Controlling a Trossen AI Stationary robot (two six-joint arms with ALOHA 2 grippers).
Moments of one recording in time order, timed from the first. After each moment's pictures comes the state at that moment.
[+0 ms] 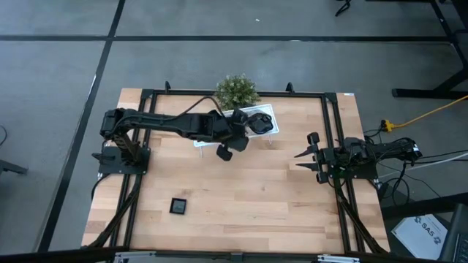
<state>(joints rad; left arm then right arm) 0.01 1.71 1.53 -0.60 -0.32 0.71 0.15 0.01 0.01 0.02 -0.01 -0.20</state>
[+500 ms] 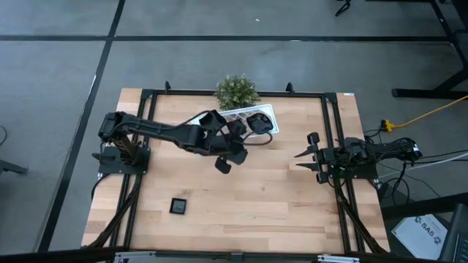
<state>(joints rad) -0.11 1.71 1.53 -0.62 -0.39 0.60 0.15 0.01 0.01 0.02 -0.01 -0.20</state>
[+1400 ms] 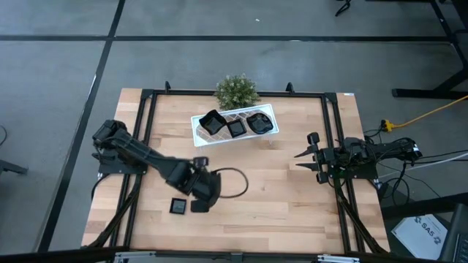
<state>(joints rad) -0.46 1.71 1.53 -1.13 -0.28 -0.49 0.15 0.01 0.01 0.02 -0.01 -0.20</state>
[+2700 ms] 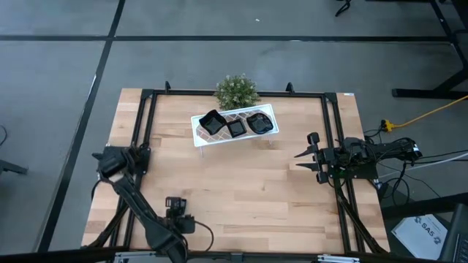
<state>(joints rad) -0.90 2.02 1.53 -1.29 -0.21 -0.95 0.15 0.01 0.01 0.02 -0.01 -0.20</state>
